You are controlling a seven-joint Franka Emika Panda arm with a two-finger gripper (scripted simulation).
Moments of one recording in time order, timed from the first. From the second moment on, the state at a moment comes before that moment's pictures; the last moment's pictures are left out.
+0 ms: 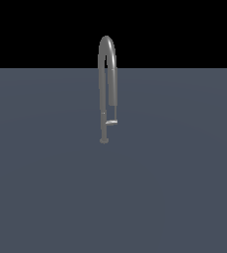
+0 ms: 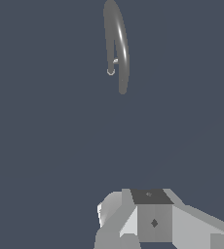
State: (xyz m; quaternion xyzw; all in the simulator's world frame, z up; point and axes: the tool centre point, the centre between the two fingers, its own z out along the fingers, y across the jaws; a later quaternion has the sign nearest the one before) arm -0.246 0.006 0.491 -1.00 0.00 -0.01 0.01
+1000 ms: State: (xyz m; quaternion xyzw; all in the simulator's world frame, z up) arm -0.204 0.010 0.484 -1.00 0.04 0.05 0.05
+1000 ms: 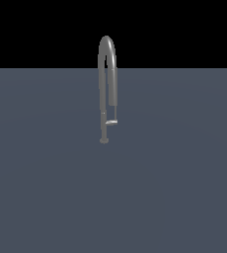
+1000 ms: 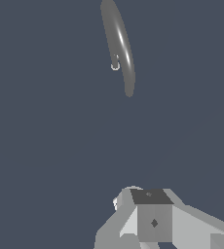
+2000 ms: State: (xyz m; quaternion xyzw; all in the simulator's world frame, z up) arm -0.096 0.011 0.442 -0.96 0.15 0.19 0.15
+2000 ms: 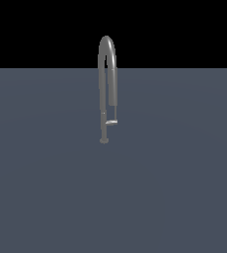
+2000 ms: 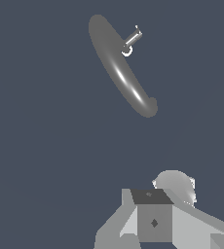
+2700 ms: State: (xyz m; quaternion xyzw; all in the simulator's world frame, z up) arm -0.026 0.004 0.391 -0.90 0.23 0.29 0.23
